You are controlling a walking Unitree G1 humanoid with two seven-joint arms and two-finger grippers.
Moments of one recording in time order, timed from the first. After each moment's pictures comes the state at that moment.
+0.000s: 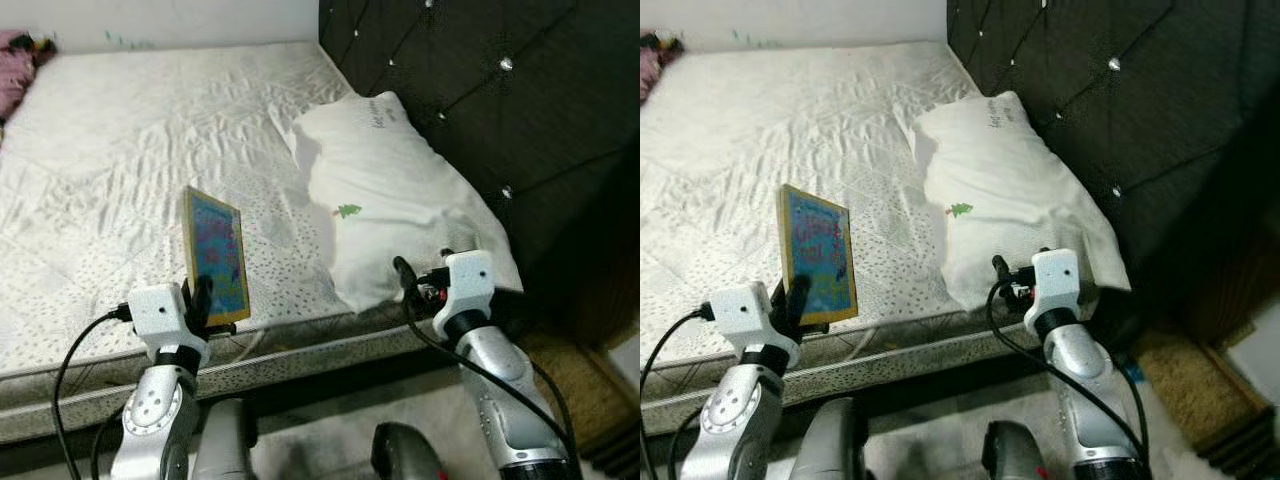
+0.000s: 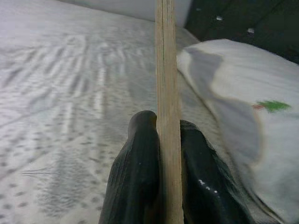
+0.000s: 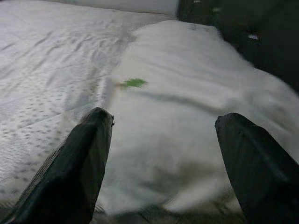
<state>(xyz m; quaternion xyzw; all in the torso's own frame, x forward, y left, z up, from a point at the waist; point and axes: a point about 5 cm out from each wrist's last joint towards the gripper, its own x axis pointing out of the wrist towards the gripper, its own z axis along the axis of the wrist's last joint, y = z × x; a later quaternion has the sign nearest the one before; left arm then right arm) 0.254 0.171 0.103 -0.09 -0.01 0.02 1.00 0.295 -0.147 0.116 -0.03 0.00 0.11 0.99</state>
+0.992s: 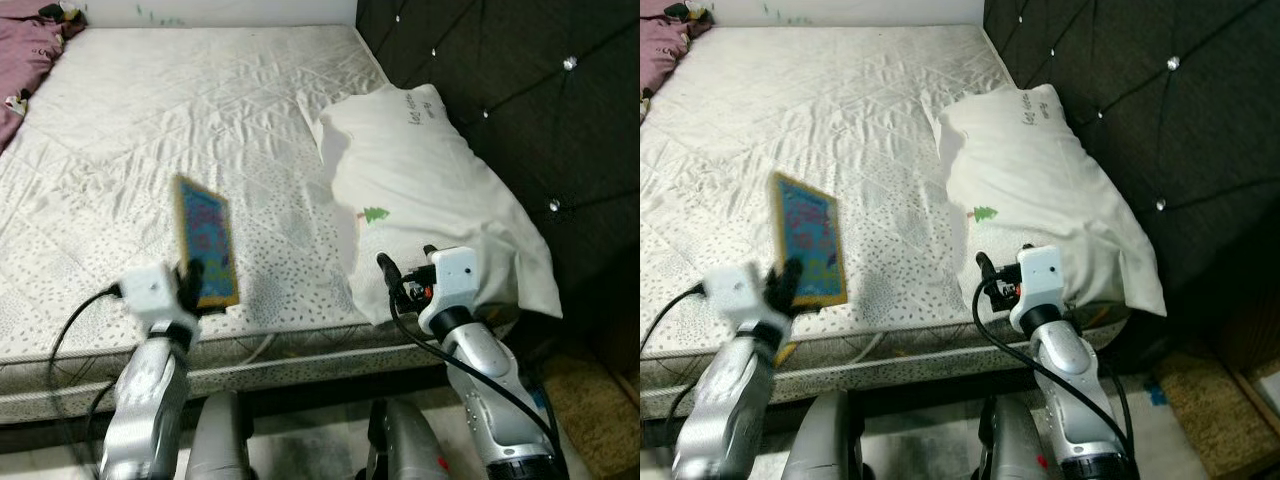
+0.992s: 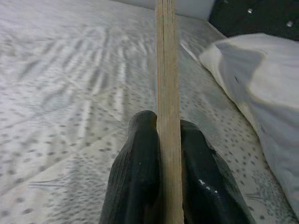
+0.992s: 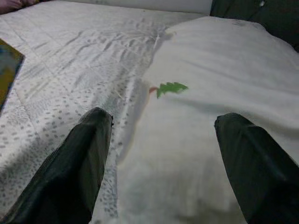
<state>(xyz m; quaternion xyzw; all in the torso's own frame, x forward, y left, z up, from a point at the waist) 0.287 0.179 0.104 -0.10 0.01 0.01 0.99 0.295 -0.141 0.119 -0.02 0.00 0.13 0.99</state>
